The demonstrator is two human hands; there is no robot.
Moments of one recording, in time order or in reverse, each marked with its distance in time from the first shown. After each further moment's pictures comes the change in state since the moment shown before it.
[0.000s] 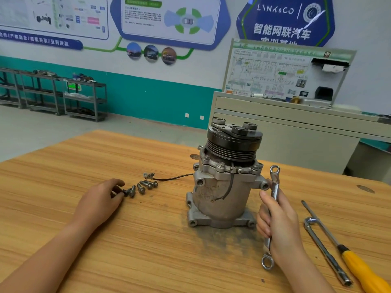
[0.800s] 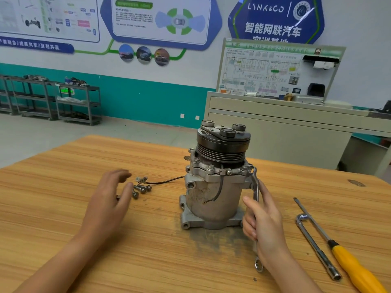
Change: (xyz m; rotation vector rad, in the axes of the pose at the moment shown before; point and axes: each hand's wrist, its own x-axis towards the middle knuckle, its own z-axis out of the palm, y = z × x) left_hand -0.028 0.062 -0.011 -0.276 0.188 0.235; right_hand -0.006 0.002 0.005 0.037 -0.053 0.040
